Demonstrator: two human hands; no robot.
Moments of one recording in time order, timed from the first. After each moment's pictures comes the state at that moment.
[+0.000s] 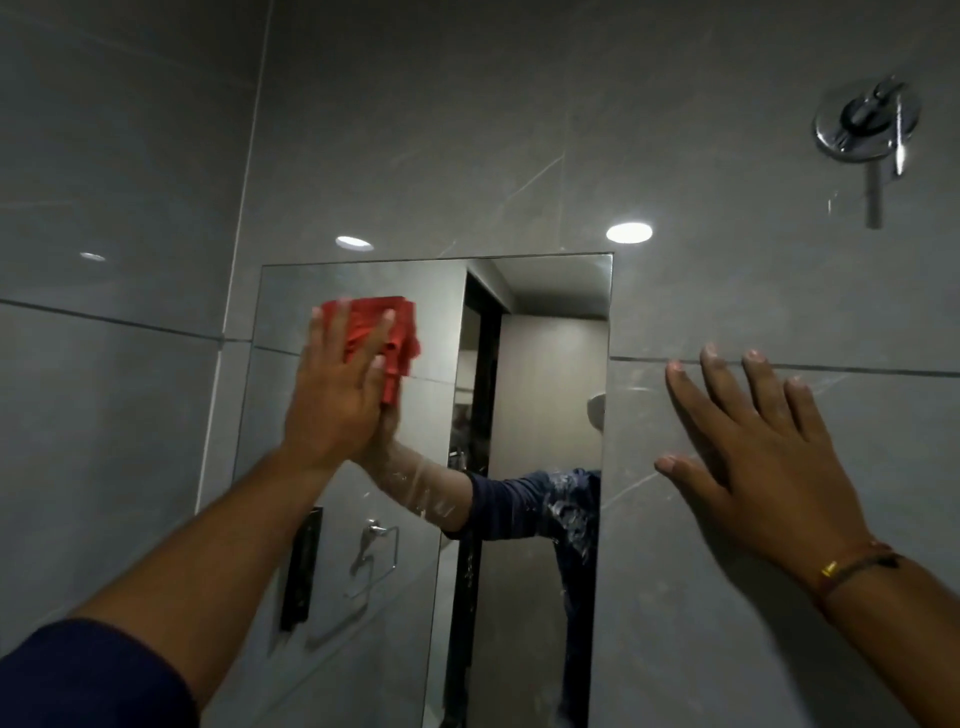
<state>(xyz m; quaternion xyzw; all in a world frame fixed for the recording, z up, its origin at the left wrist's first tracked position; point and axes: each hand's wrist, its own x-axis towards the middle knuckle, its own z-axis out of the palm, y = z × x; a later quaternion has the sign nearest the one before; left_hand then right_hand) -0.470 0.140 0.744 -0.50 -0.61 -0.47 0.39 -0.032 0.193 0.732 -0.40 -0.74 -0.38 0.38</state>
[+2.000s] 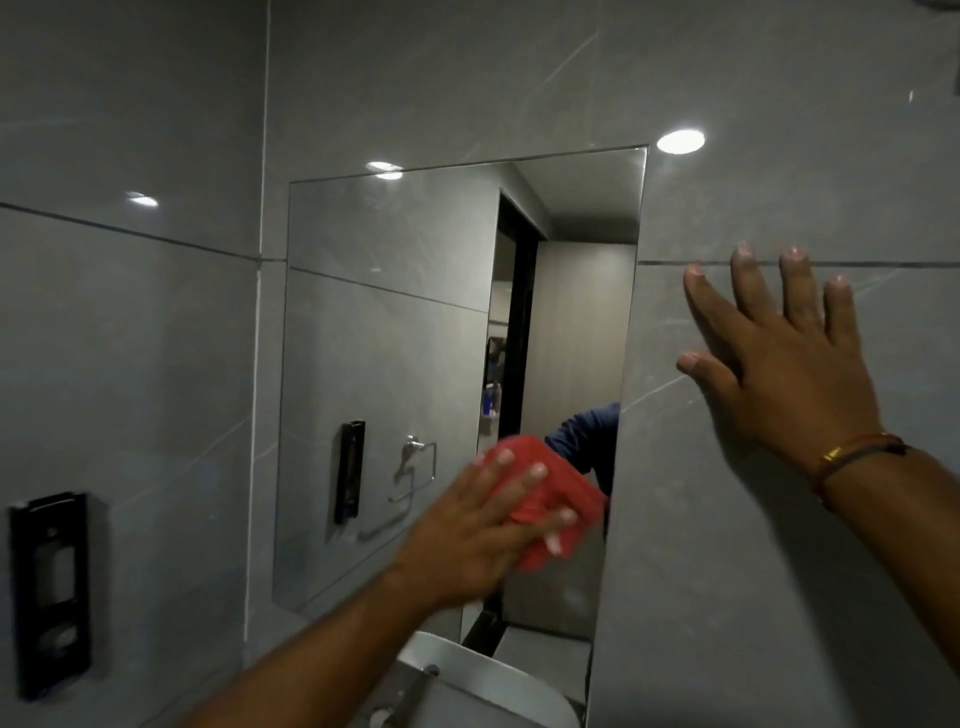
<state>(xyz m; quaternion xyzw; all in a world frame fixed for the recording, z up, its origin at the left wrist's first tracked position) -0.363 0.146 0.521 -0.69 -0.46 -0.21 0.51 -0.038 0.199 0.731 -0.39 -0.74 -0.36 0.40</state>
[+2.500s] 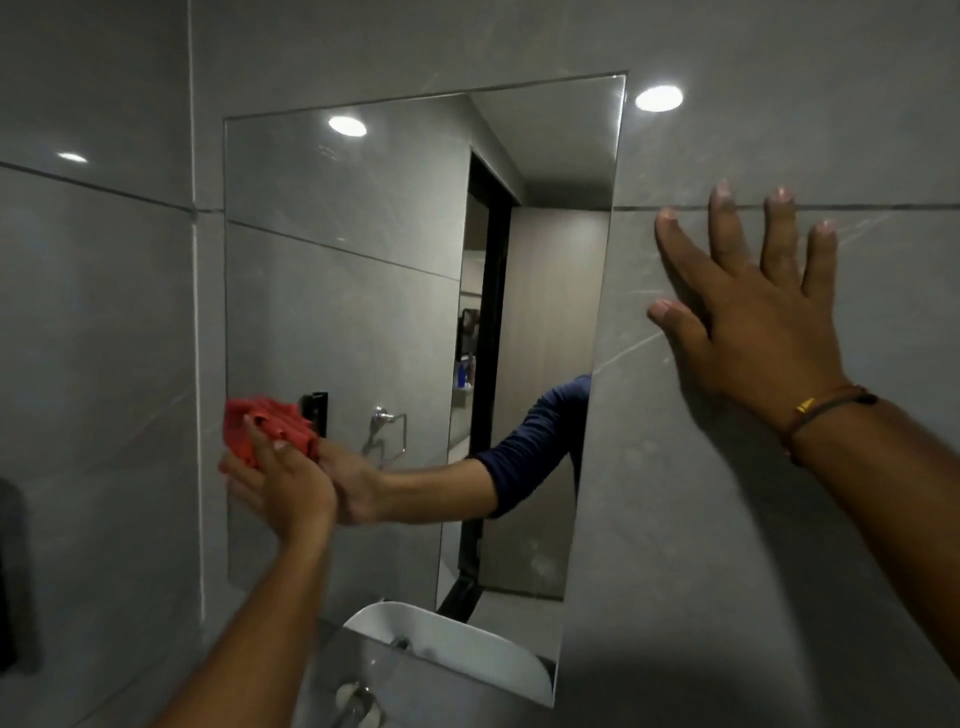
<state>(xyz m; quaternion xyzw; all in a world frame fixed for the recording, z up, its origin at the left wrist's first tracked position) -0.451 0.152 0.520 -0.14 -0.67 -0.72 0.10 -0.047 0.202 0.732 -0.40 -0.73 -0.36 0.42</state>
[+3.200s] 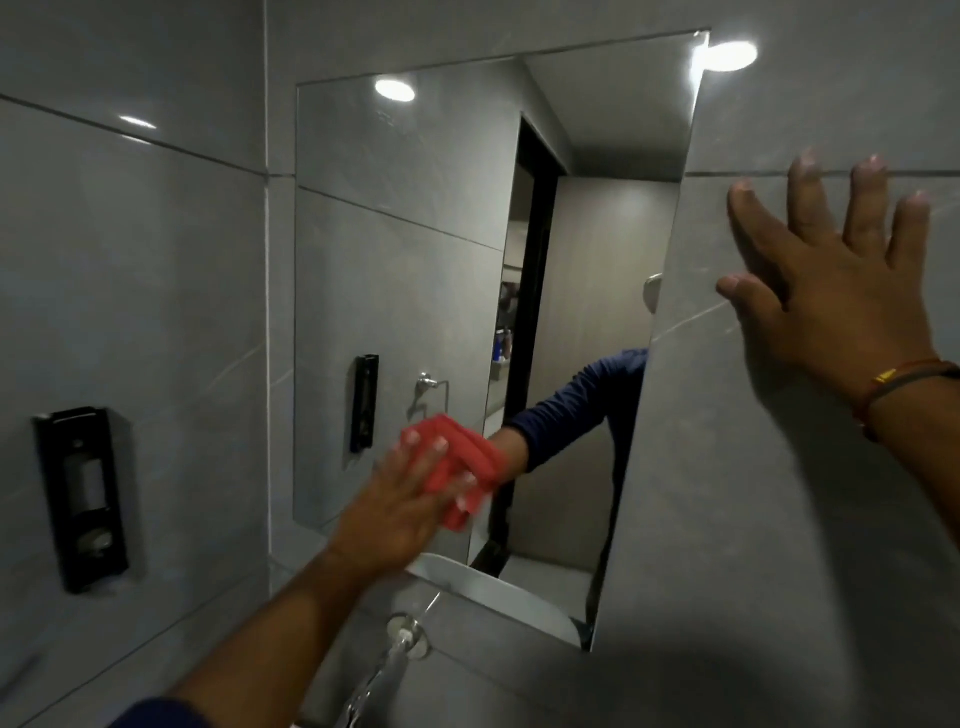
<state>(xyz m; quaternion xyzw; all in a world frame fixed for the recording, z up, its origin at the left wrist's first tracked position) -0.448 0.120 0.429 -0.65 -0.56 -0.25 0.44 -0.040 0.203 0.732 -0.37 -0.75 -0.35 0.41</state>
